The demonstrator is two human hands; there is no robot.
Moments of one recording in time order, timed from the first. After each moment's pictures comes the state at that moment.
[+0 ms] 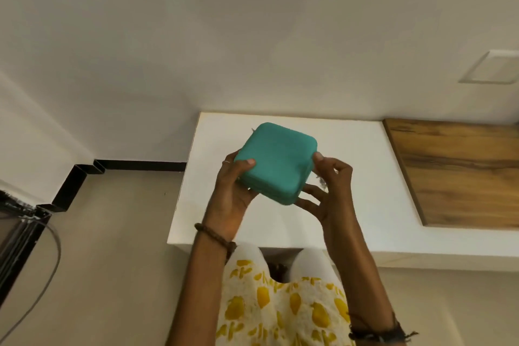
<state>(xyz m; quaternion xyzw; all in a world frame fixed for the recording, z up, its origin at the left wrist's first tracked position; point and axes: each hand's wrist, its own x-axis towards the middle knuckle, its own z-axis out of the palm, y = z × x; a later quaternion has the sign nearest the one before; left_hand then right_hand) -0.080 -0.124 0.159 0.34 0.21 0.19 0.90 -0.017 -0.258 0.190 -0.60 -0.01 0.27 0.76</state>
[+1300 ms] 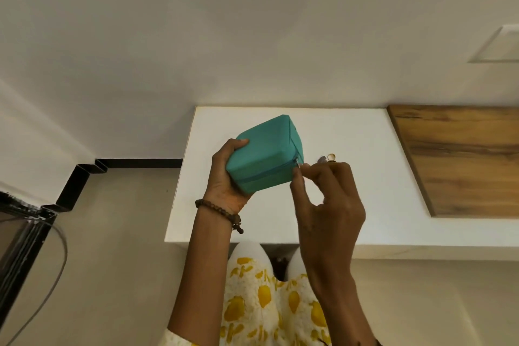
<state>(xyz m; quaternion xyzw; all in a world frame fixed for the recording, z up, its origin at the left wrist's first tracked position) -0.055 -0.126 0.172 0.32 0.32 0.11 0.88 -0.045 -0.258 0.174 -0.83 -0.21 -0.21 0.48</state>
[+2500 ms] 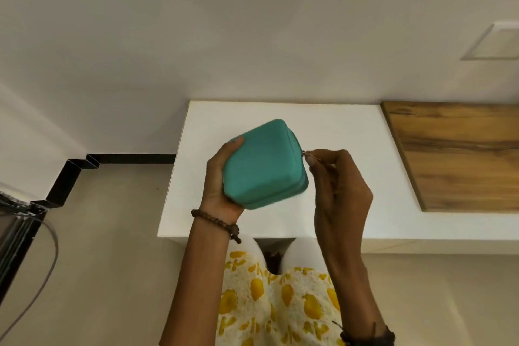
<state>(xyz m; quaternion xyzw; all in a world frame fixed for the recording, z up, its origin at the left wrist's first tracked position) -0.065 -0.140 0.165 0.29 0.26 0.14 0.91 -0.025 -0.278 0.170 -0.78 -0.23 -0.12 0.57</state>
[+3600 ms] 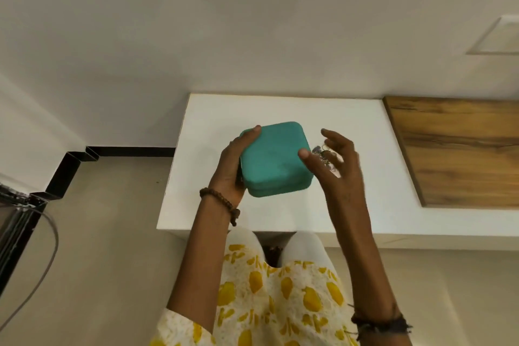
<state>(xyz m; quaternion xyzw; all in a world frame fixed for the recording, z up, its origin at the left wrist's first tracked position) -0.046 -0.134 0.147 0.41 0.29 0.10 0.86 -0.006 -0.281 0.168 -0.75 -0.11 0.15 0.64</state>
